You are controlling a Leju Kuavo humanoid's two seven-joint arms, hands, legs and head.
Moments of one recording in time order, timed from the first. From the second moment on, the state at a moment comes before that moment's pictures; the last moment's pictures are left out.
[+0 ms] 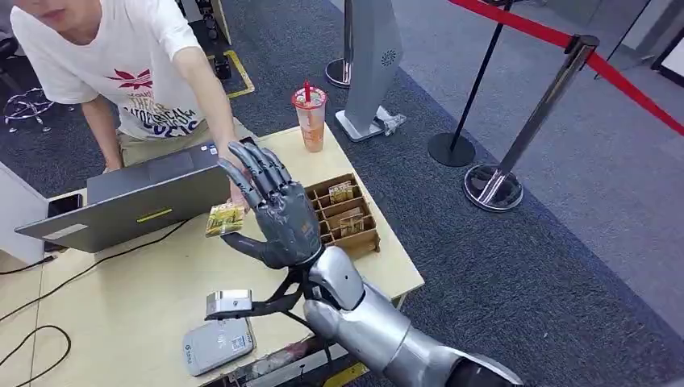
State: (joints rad) left arm -0.08 -0.12 1.07 -0.19 -1.20 0.22 0.06; right arm -0.34 0.05 0.49 -1.36 1.07 -0.68 -0.26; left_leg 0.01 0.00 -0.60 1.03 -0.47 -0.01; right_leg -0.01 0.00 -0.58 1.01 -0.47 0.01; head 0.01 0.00
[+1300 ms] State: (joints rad) left arm -0.08 -0.12 1.07 -0.19 -1.18 0.24 0.06; right arm -0.41 0.05 0.52 -1.25 0.40 -0.40 -0.43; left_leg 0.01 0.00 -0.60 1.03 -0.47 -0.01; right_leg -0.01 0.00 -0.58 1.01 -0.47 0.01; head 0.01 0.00
